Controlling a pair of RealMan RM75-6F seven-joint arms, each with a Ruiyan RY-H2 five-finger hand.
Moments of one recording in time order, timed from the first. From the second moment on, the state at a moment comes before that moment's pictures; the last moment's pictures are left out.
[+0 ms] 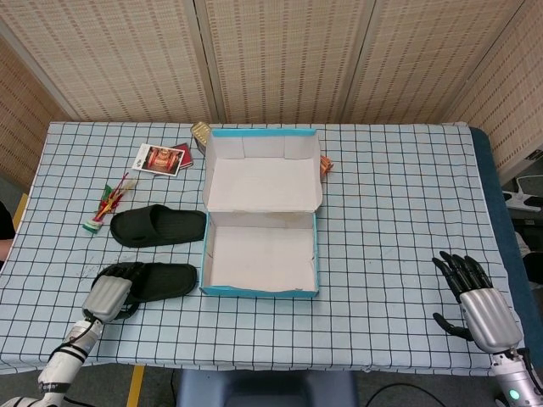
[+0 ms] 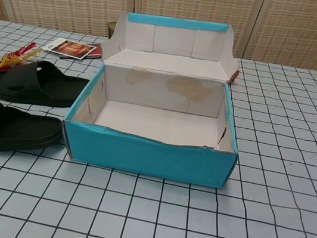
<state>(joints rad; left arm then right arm) -0.38 -1.39 0.01 -1.41 1.33 1.00 0.24 0.08 -1.07 -0.03 -1.66 -1.66 1.48 0.00</state>
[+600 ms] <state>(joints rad) -0.33 -1.33 0.00 -1.50 1.42 1.22 0.27 0.08 -1.08 -0.04 -1.67 -1.66 1.46 -0.03</state>
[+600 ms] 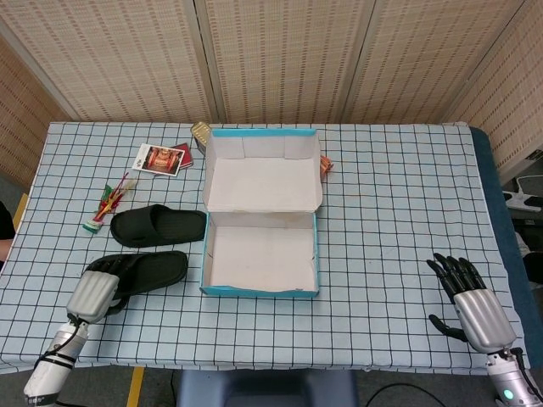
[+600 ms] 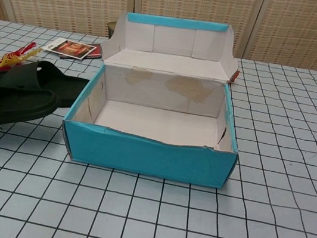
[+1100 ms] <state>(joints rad) -0.42 -1.26 -0.09 -1.73 1.45 1.19 0.29 0.09 -1.09 -0.04 -1.67 -1.66 1.45 -0.05</state>
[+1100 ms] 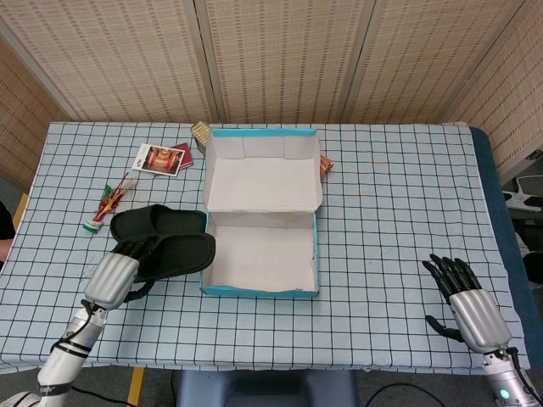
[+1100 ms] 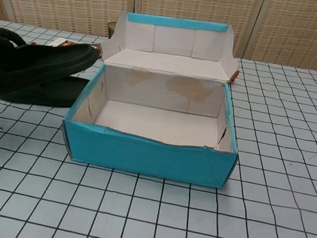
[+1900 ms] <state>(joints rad) -0.87 -1.46 -0.31 -1.75 1.02 0.89 0.62 0.12 -1.08 0.00 -1.66 -1.56 1.38 0.00</state>
